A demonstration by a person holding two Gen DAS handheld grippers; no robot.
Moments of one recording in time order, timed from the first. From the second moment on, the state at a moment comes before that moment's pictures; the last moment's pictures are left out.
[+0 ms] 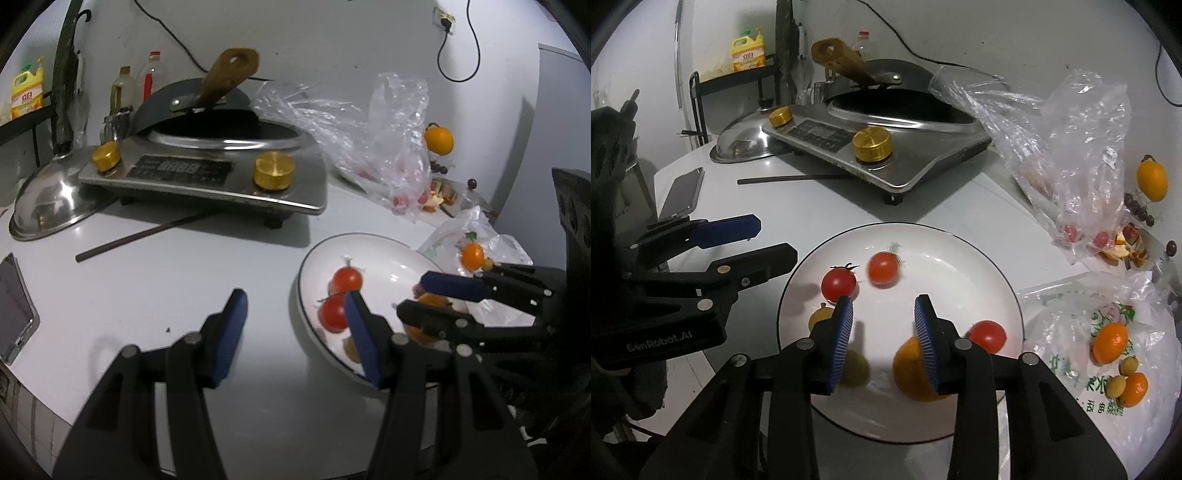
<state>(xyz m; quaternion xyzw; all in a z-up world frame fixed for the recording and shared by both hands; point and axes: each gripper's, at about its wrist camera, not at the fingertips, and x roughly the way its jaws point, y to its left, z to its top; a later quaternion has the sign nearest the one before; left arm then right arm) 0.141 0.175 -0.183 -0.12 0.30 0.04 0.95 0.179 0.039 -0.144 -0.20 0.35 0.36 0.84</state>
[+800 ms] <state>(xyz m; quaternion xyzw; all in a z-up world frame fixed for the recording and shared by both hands) 0.137 0.118 -0.163 -0.08 0.30 0.02 0.95 0.170 -0.026 -0.123 -0.15 0.33 0.33 0.87</state>
